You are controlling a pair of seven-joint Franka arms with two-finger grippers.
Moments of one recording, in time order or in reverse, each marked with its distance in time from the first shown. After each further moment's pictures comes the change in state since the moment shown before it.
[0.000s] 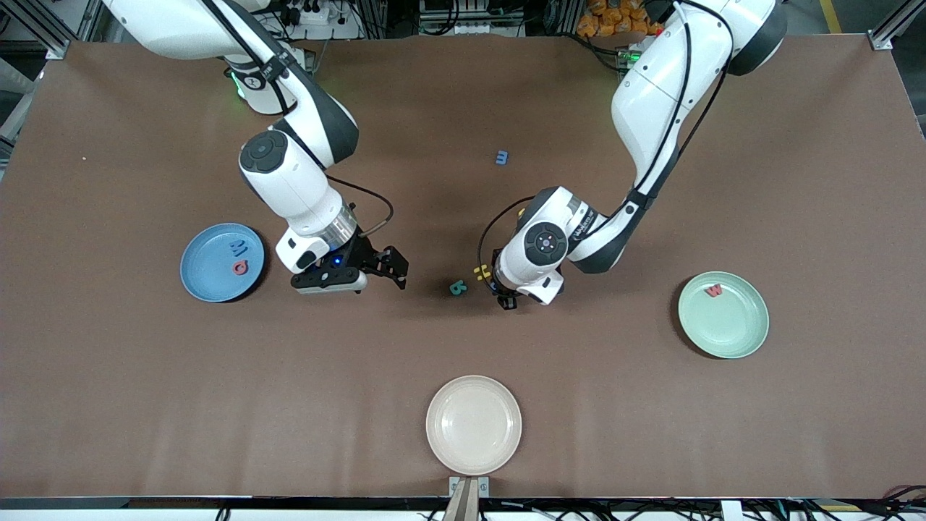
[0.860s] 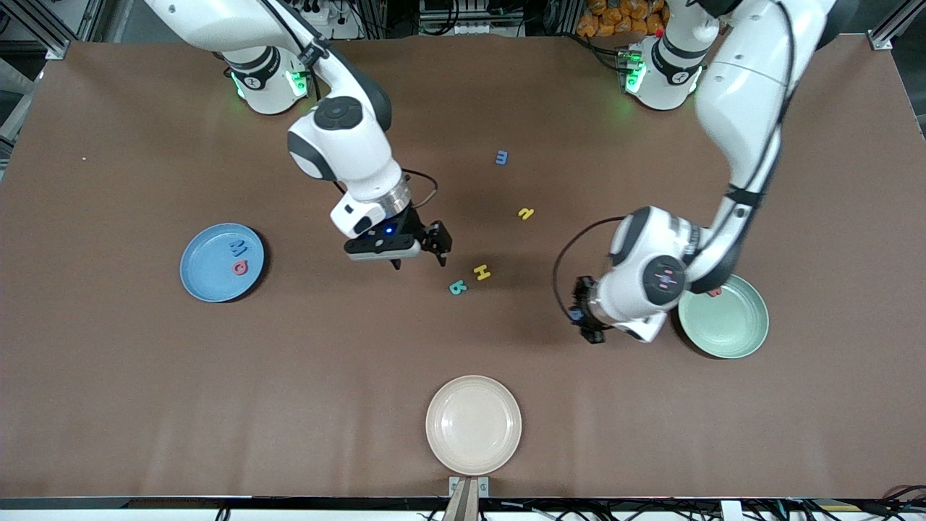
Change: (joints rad) left arm 0.310 -0.141 0.014 -0.028 0.000 -0.192 0.353; right arm 0.154 0.039 0.003 0.015 -0.322 0.002 0.404
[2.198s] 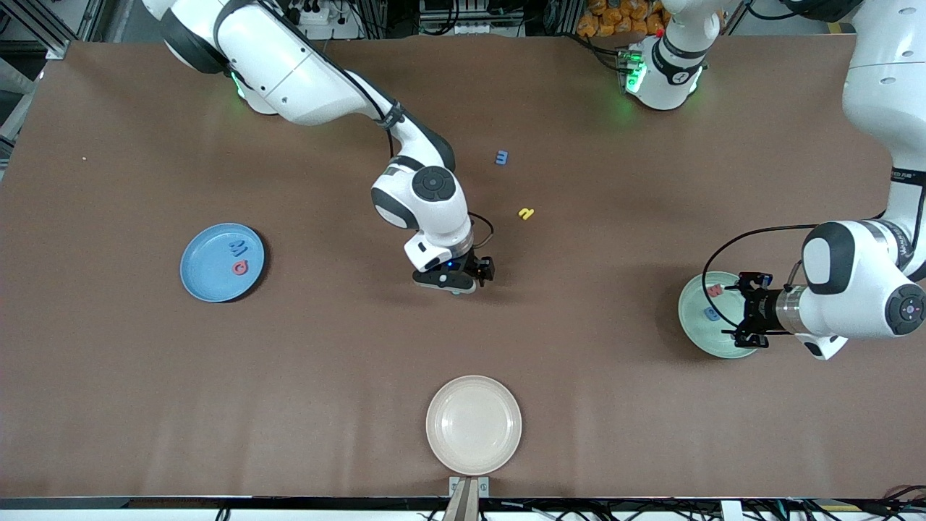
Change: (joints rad) left arm 0.399 -0.041 -0.011 -0.025 0.015 -0.204 0.613; right arm 0.334 0.403 -0.234 0.373 0.057 -0.134 0.163
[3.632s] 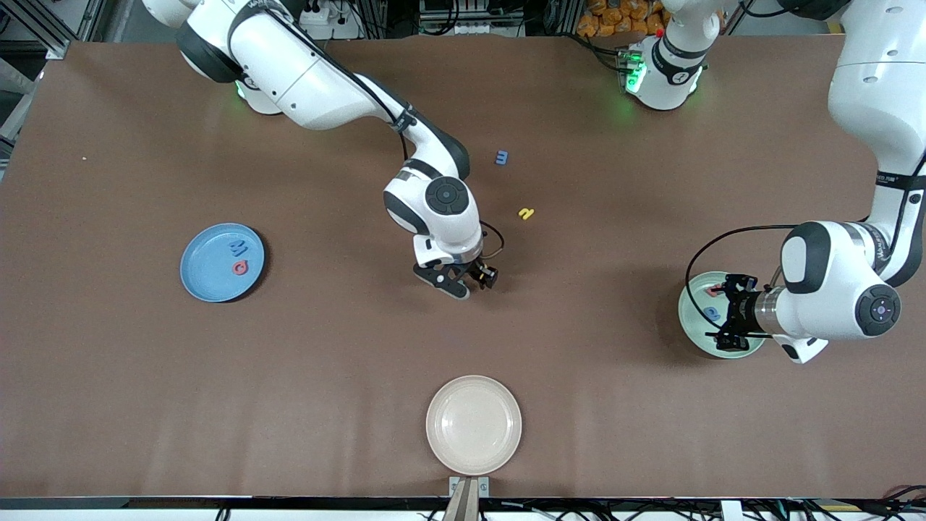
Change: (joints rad) left arm -0.030 -0.001 -0.028 0.000 0.023 0.017 0.000; right arm 0.038 0.061 -0.003 0.135 0.101 -0.112 0.317
